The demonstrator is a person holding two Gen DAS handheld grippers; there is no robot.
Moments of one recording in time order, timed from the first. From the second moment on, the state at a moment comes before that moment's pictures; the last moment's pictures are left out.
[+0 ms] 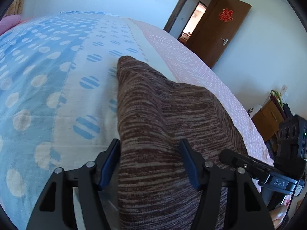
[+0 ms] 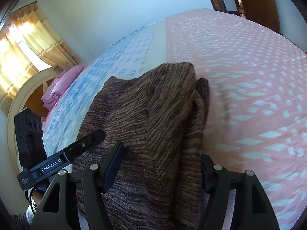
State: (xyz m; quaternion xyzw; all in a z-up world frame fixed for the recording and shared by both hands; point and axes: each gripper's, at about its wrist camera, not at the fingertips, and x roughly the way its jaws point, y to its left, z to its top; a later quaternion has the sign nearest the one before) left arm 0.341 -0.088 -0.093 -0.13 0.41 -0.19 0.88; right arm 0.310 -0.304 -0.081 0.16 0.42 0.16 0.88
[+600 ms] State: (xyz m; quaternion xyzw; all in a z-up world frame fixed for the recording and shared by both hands) left arm 0.339 -0.098 -0.095 -0.10 0.42 -0.20 0.88; right arm 0.312 -0.277 -0.080 0.09 0.43 0.14 0.89
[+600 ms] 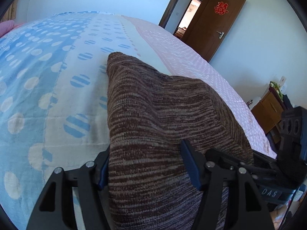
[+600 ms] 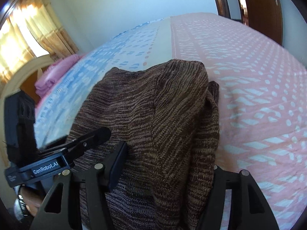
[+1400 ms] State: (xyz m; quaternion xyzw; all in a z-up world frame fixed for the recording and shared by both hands) left arm 0.325 -0.092 -0.077 -0.08 0.42 -0.19 0.89; right arm 0.287 -0.266 -0.061 0.12 0.41 0.09 0.90
